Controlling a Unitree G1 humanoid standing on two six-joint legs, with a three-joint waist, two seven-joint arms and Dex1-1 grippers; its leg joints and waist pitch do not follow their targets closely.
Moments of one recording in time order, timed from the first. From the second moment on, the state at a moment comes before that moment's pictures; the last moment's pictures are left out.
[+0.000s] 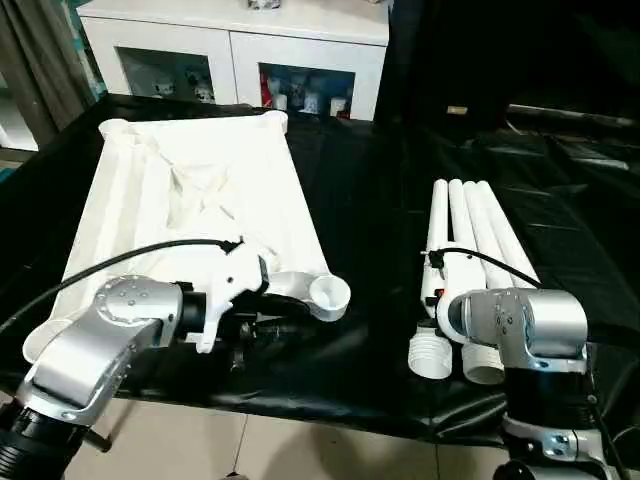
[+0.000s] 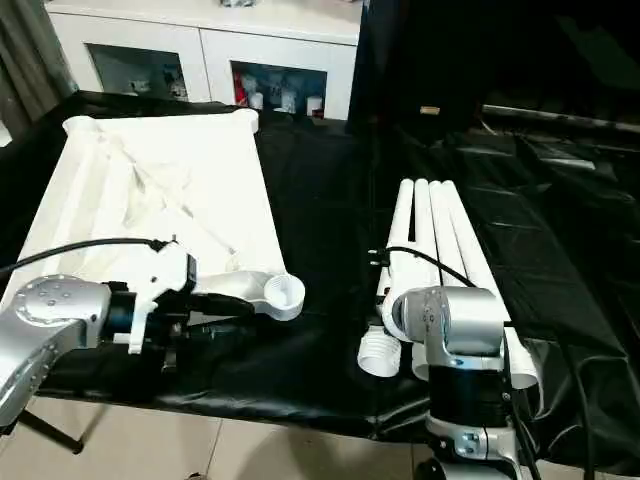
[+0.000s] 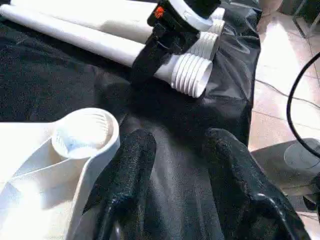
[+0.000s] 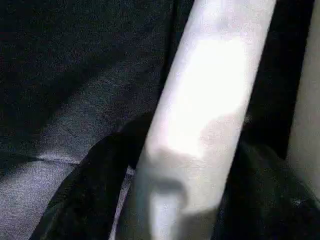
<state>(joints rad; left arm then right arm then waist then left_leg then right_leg) -0.29 0.65 -0.24 -0.21 -0.35 0.51 -1.09 -0.49 -0.06 -0.18 -0.03 0.08 1.48 0.07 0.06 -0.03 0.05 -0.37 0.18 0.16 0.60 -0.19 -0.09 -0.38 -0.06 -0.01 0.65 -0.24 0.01</state>
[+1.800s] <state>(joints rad) -0.71 0.07 0.18 0.08 -0.87 0.98 -0.29 -0.44 -0.24 0.02 -0.27 0.39 0.89 0.62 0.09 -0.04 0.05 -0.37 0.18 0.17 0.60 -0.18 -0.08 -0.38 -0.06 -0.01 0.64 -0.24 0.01</state>
